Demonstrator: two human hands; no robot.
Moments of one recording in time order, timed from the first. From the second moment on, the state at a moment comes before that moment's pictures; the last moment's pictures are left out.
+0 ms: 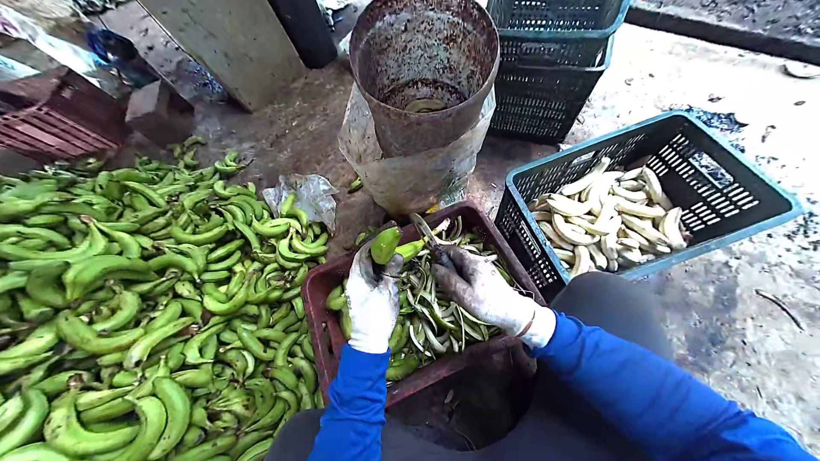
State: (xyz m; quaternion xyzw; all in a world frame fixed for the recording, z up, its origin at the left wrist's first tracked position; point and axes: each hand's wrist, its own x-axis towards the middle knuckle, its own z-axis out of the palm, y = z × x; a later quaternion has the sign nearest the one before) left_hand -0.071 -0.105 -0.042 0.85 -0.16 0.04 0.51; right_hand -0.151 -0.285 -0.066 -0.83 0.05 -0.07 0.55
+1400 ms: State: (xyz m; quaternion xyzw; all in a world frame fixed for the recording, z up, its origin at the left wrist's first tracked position) left_hand -0.060 -0.068 -0.017 0.61 -0.22 -0.01 0.76; right_hand -0.178 -0.240 -0.047 -0.86 -0.10 0.06 0.49
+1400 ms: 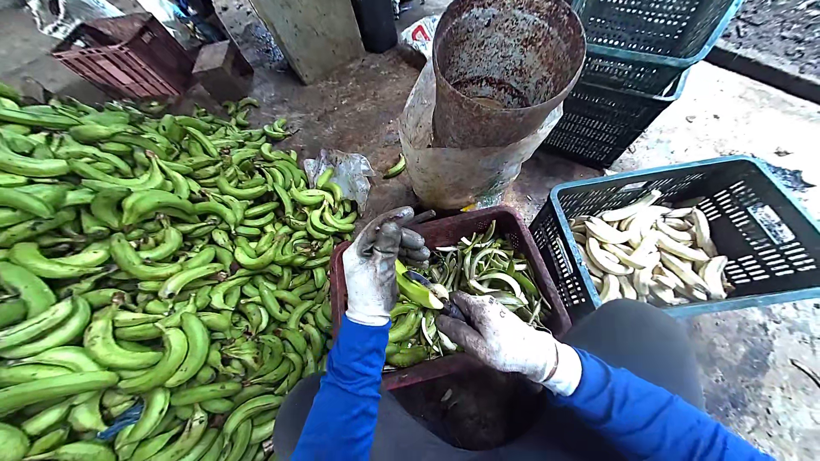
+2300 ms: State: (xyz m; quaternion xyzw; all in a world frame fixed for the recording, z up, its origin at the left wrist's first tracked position) left_hand -0.089 -0.116 -0.038 0.54 -0.12 -0.13 0.82; right_hand -0.165 -0.246 -0.051 -0.84 -0.01 -0.06 0.55
